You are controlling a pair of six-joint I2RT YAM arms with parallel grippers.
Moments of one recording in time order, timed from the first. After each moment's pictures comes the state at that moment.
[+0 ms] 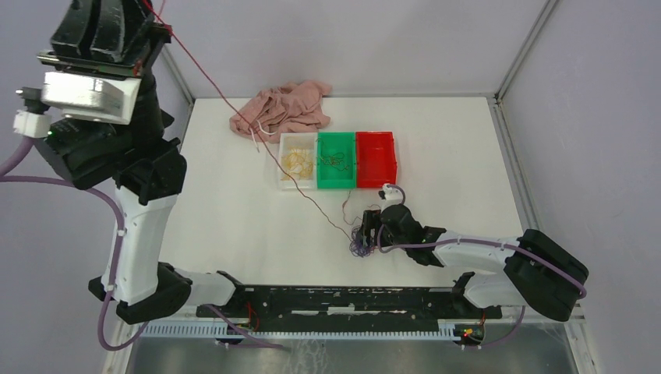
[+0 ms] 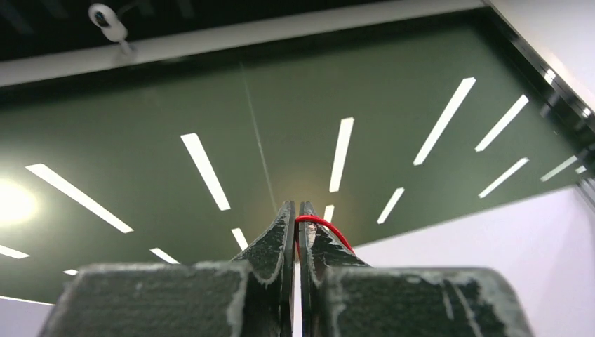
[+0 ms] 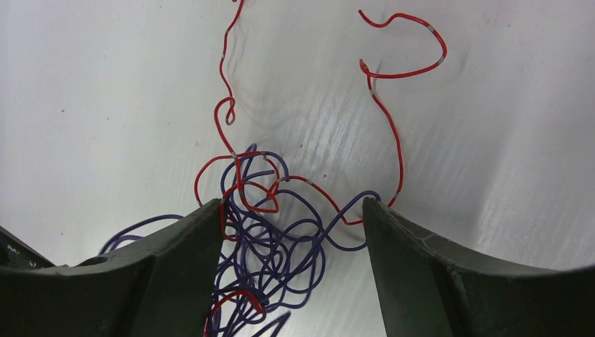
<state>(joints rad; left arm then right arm) -0.56 1.31 2.08 0.51 0.11 0.62 0.89 1.28 0.40 0.17 0.18 0.67</state>
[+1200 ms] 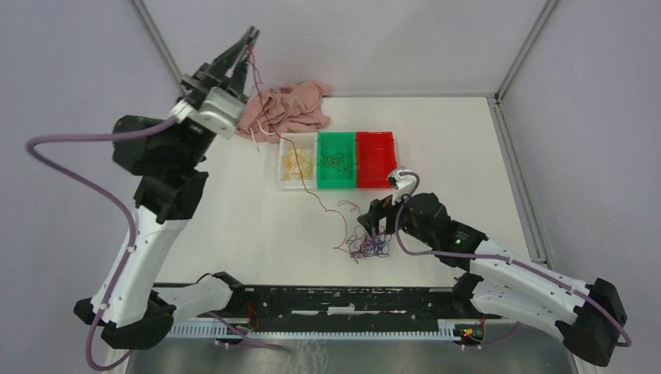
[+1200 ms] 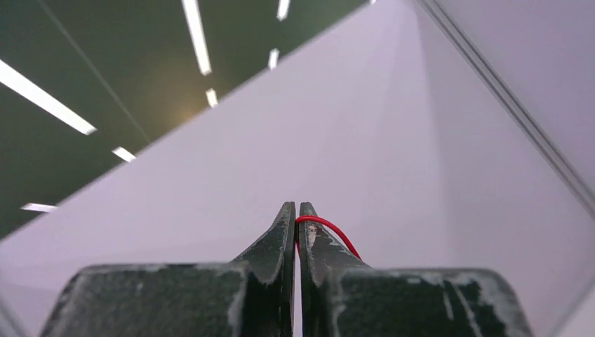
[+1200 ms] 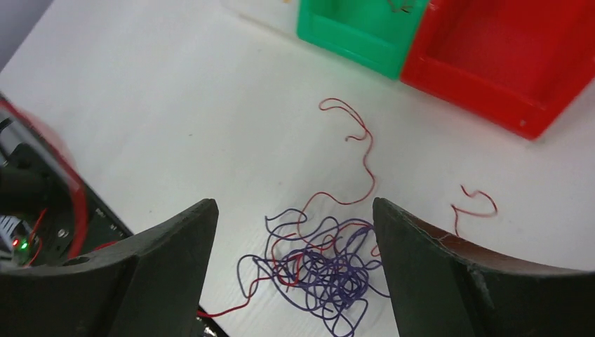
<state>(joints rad) -0.56 1.11 1.68 0.20 0.25 0.70 0.87 0.88 0.53 -0.07 0.15 0.40</state>
